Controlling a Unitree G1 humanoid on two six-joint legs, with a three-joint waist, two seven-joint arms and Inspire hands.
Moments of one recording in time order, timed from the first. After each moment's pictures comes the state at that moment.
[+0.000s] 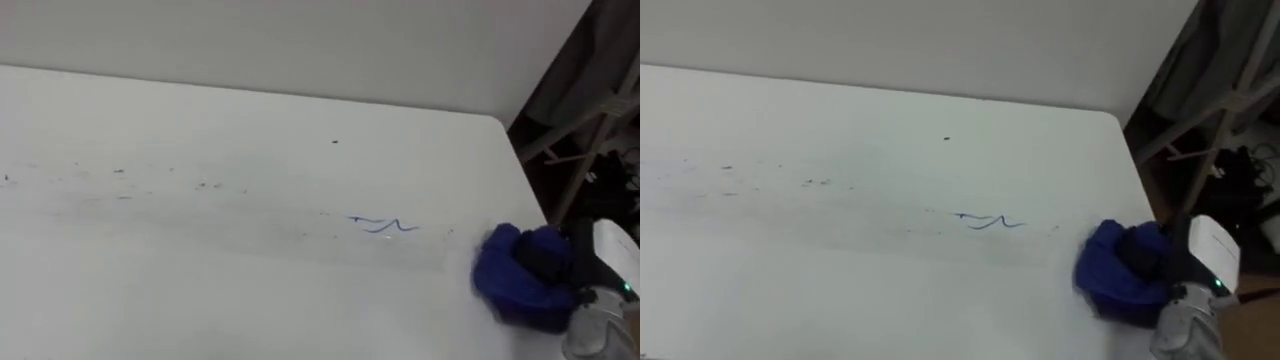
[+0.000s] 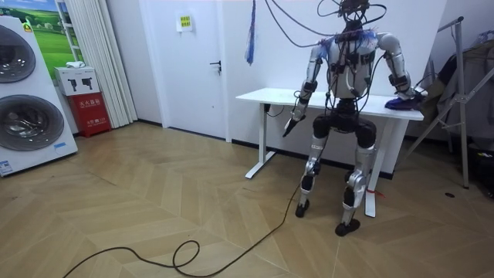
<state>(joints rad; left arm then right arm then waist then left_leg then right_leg) 0.28 0.24 0.15 0.82 0.31 0.06 0.18 -0.13 -0.39 0.03 0.72 -0.58 0.02 -0.37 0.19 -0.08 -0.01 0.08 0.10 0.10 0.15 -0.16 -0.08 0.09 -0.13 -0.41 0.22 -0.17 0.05</state>
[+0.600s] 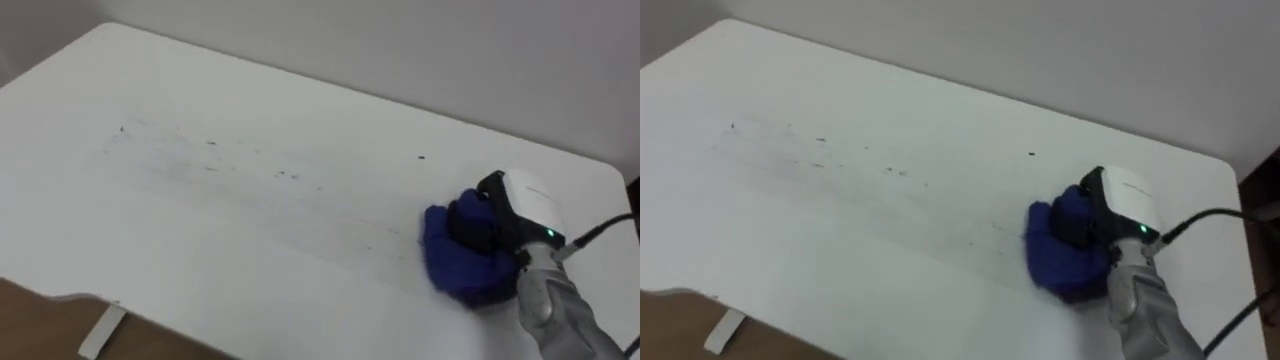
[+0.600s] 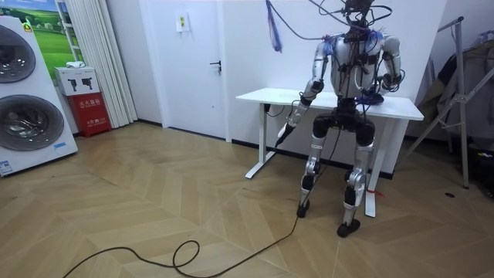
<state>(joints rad) 0.42 0.25 0.19 0.78 0.34 0.08 0.13 -0.13 -0.39 0.14 0.70 -0.65 -0.07 -0.37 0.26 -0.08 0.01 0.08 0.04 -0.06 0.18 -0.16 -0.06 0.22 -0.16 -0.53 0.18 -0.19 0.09</state>
